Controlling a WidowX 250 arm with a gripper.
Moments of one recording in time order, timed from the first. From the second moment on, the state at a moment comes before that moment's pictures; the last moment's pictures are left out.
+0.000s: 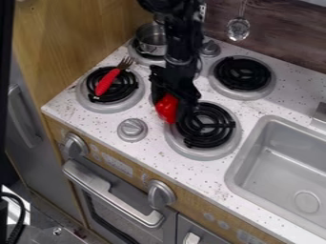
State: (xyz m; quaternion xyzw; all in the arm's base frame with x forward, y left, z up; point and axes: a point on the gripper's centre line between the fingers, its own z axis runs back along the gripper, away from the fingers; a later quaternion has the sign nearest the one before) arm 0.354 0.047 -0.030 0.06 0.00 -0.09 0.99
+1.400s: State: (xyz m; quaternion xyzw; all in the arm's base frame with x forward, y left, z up) arm 0.342 0.001 -0.013 0.05 -0.03 -0.10 0.99
